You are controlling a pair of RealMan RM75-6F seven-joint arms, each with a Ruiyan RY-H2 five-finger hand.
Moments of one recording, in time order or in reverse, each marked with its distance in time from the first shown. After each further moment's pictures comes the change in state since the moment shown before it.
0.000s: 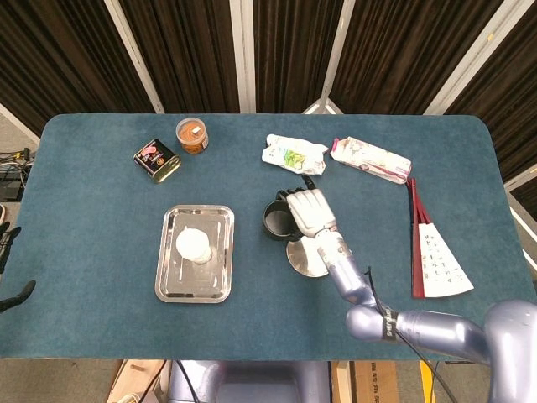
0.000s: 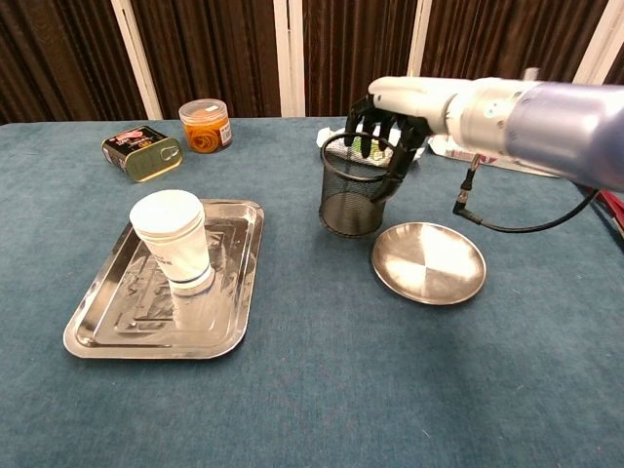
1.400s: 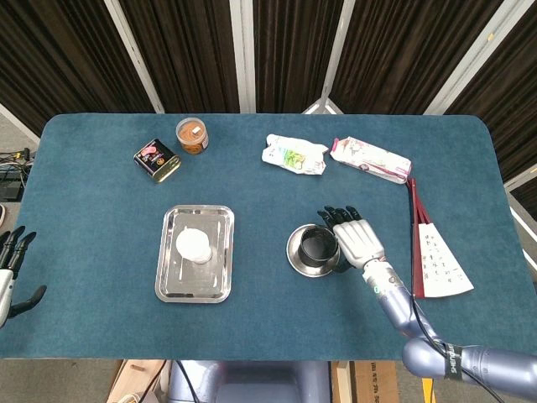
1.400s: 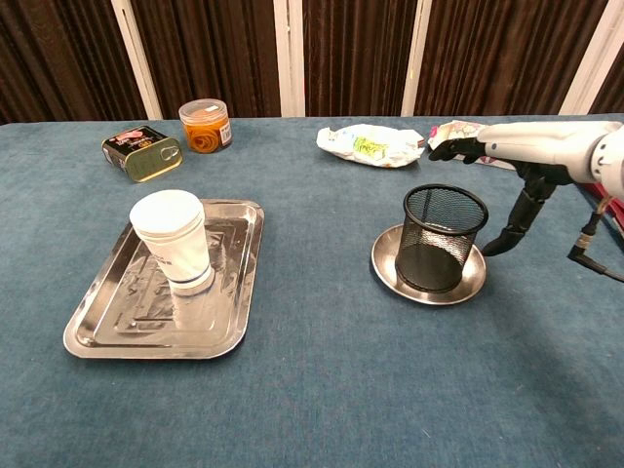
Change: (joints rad) left arm 0.008 -0.017 0.028 -0.009 0.072 0.039 0.036; right arm -0.251 0.257 -0.115 -0.286 -0.114 -0.002 0.006
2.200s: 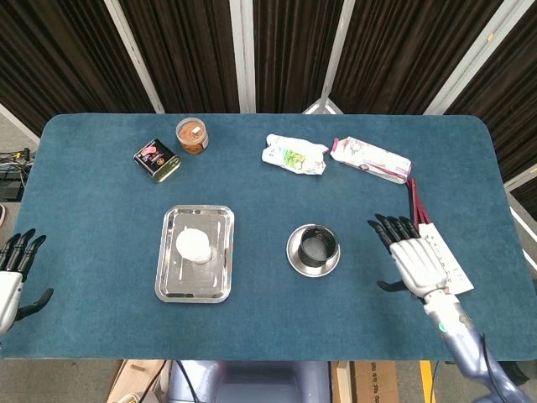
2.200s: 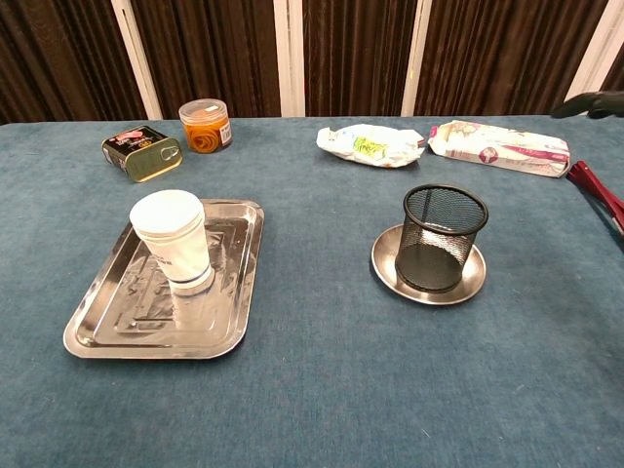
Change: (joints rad) left arm -0.005 -0.011 0.015 0.002 0.029 -0.006 0.013; right arm -0.316 0.257 -0.026 -0.147 -0.431 0.095 0.259
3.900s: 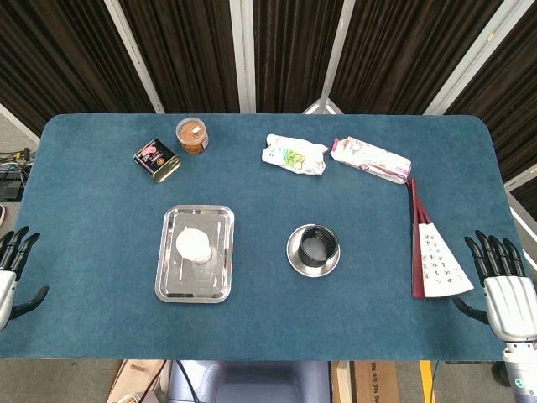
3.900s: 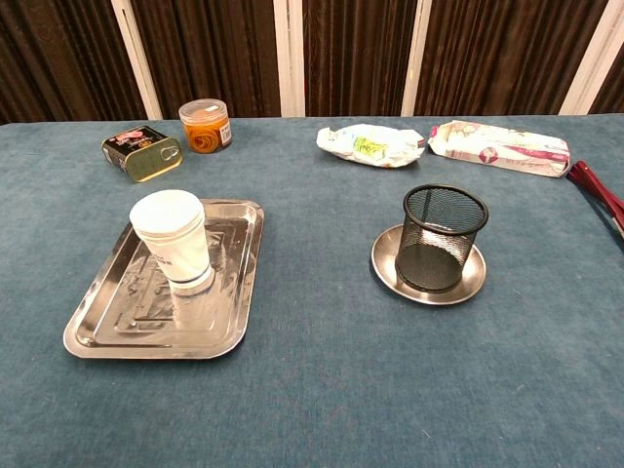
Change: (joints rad) left arm 0.001 0.000 -0.005 0.017 0.009 0.018 -0.014; right arm -0.361 -0.035 -0.114 0.322 -0.337 0.520 0.237
